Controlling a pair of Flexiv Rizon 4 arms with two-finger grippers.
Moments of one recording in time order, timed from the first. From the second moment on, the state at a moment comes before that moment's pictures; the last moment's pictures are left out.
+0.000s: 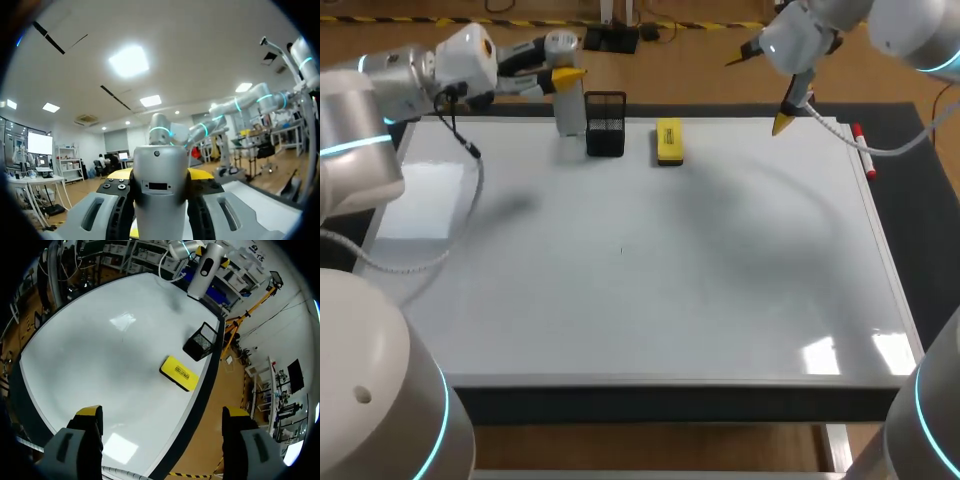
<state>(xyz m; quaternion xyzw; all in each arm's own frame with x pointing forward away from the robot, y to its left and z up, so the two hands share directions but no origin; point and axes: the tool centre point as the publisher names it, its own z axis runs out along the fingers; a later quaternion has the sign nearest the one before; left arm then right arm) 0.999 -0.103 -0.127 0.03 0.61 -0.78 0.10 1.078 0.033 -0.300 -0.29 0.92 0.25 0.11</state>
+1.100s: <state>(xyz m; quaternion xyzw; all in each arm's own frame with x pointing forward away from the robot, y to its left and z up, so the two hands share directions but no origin) 1.089 -0.138 -0.156 0.05 0.60 -0.79 0.05 1.078 0.033 -0.300 -0.29 0.92 0.24 0.11</state>
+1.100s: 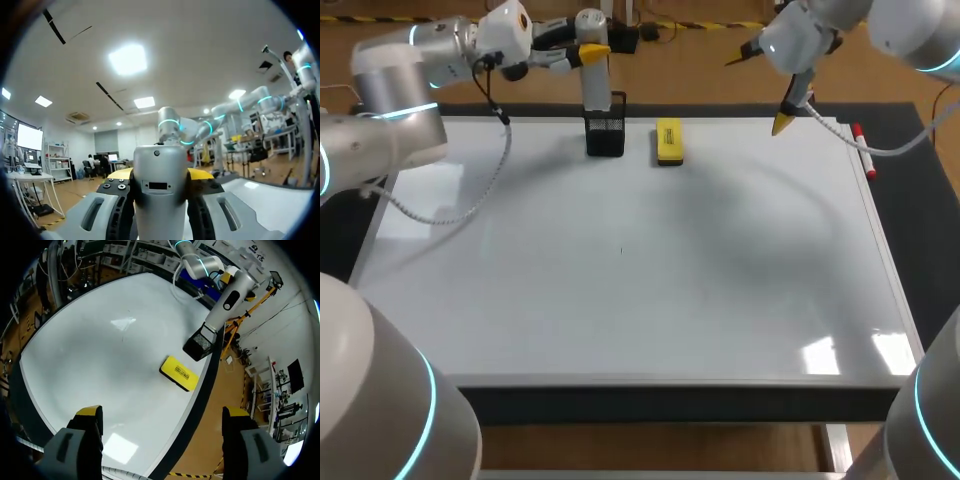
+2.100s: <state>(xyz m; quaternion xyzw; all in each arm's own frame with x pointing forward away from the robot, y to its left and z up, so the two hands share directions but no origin) 1.116 -0.144 -0.209 0.06 0.60 -0.80 0.02 1.078 0.033 -0.300 -0.29 0.92 0.24 0.11</state>
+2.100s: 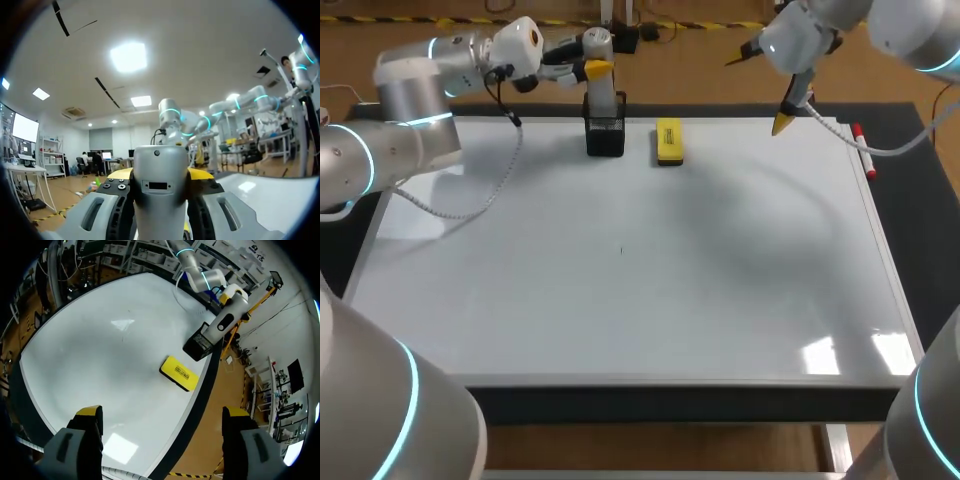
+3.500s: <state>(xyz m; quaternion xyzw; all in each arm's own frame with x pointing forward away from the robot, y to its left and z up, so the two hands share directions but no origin) 1.116 -0.155 -0.256 0.07 0.61 -0.79 -0.02 1.078 0.033 -0.300 -0.29 0.92 0.24 0.11</state>
